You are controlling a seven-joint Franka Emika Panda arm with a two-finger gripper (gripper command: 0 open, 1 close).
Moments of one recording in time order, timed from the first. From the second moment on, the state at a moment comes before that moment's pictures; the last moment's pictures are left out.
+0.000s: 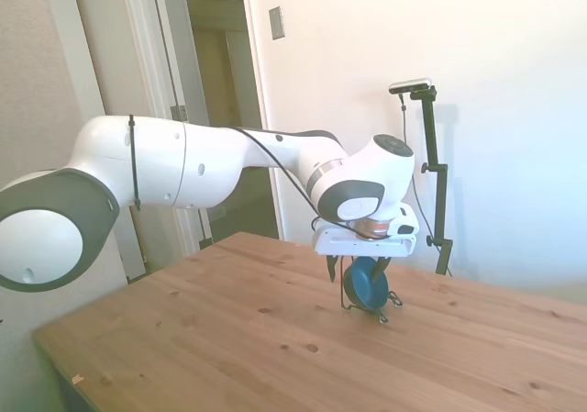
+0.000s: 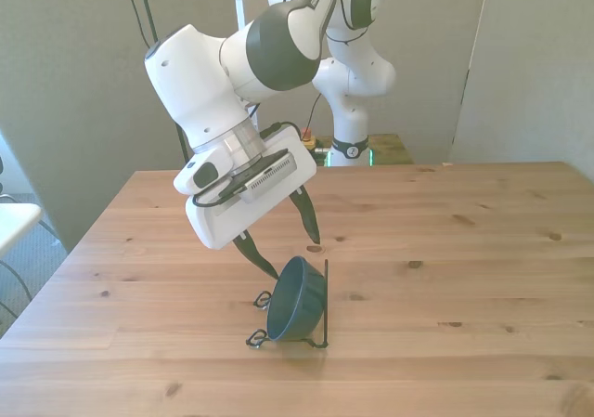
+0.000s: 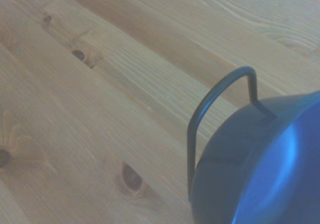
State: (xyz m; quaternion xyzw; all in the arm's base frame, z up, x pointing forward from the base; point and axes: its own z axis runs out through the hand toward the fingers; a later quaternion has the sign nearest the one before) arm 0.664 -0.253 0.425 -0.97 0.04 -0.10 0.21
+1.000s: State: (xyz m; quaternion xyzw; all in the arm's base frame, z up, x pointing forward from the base) arm 0.673 -0.245 0.403 -0.96 0.00 -0.13 0.26
